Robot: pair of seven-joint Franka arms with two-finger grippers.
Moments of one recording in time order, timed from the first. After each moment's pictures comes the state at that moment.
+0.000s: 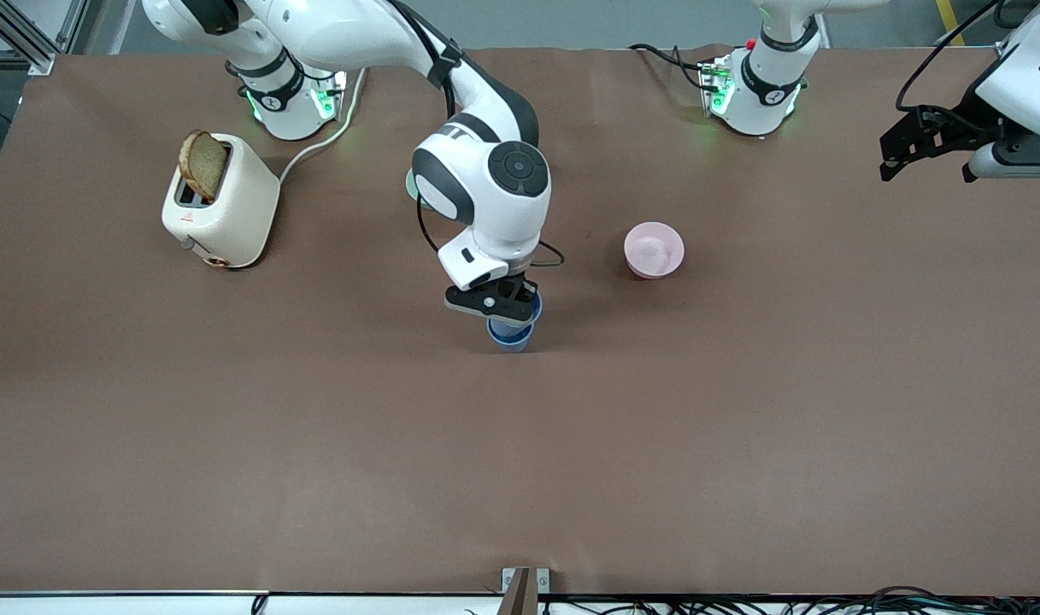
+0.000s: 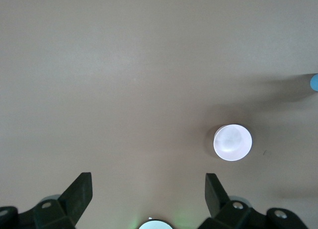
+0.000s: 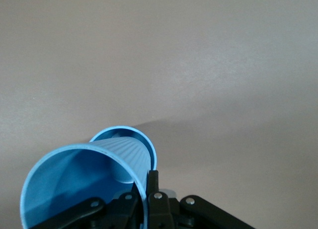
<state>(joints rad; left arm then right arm) -0.01 -0.13 -0.11 -1.63 0.01 1.49 -0.07 0.71 0.67 0.09 -1.30 -0.24 1.92 1.09</state>
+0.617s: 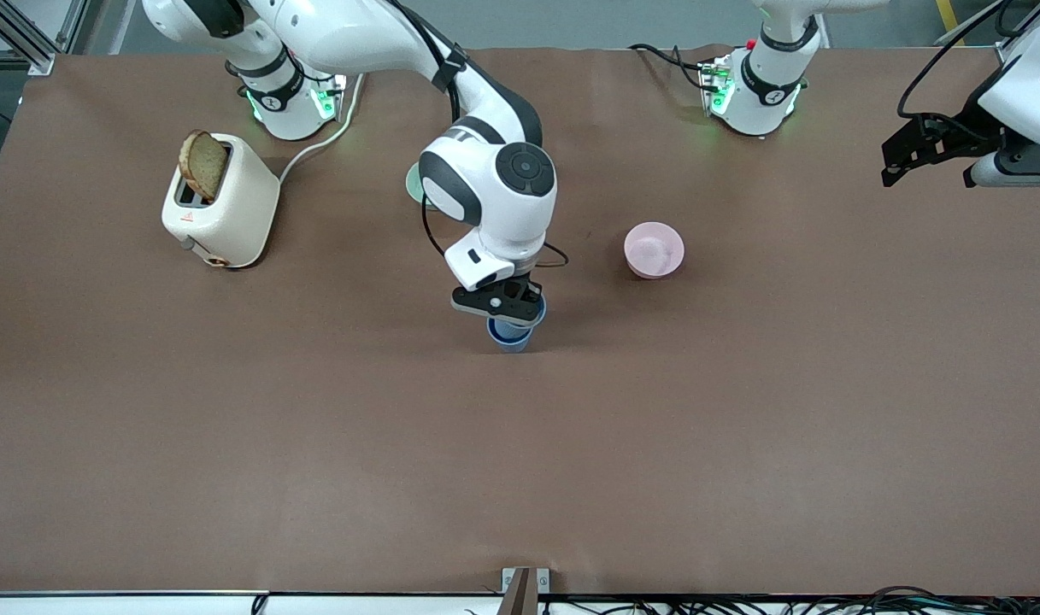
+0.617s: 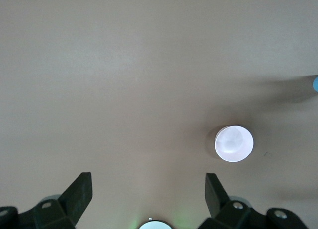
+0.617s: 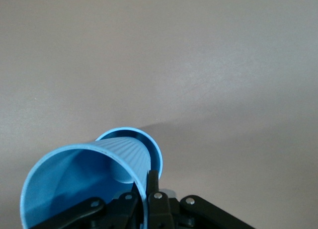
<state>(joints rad) -0.01 -0.12 -0.11 -1.63 0.01 1.50 -0.07 0.72 0.68 0.09 -1.30 -0.27 1.94 1.10</state>
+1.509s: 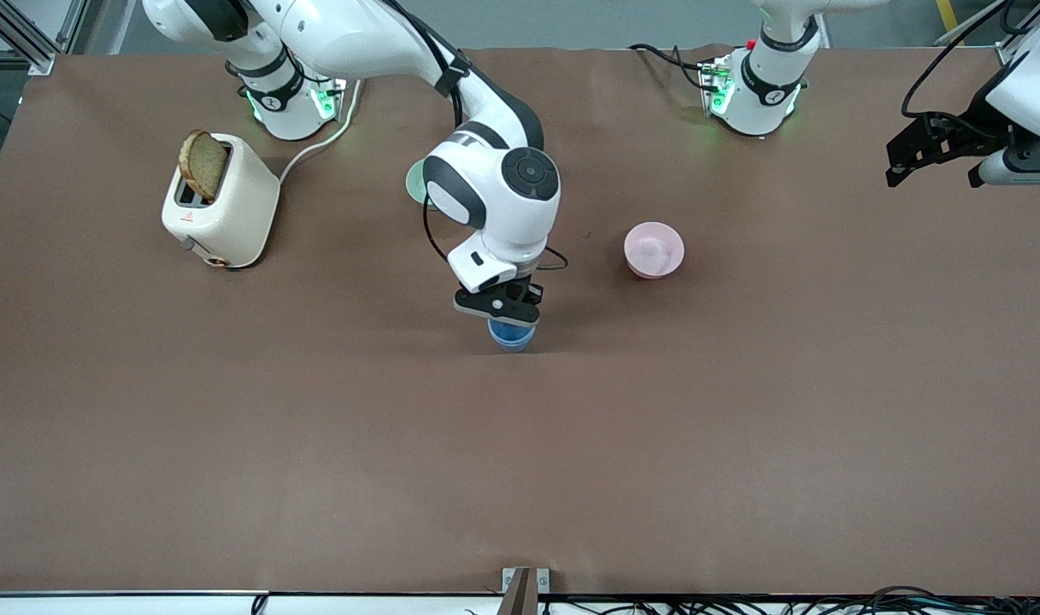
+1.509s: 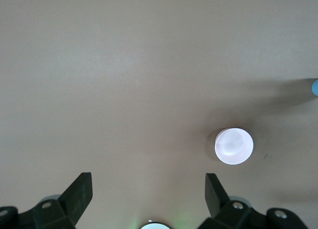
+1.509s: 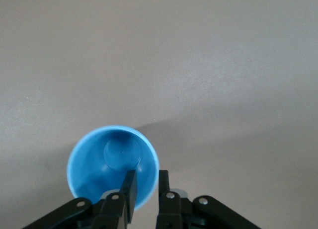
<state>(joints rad) 0.00 -0.12 -0.11 -1.62 0.01 1.50 -0.07 0.73 0.70 0.09 -1.30 -0.28 1.94 1.11</state>
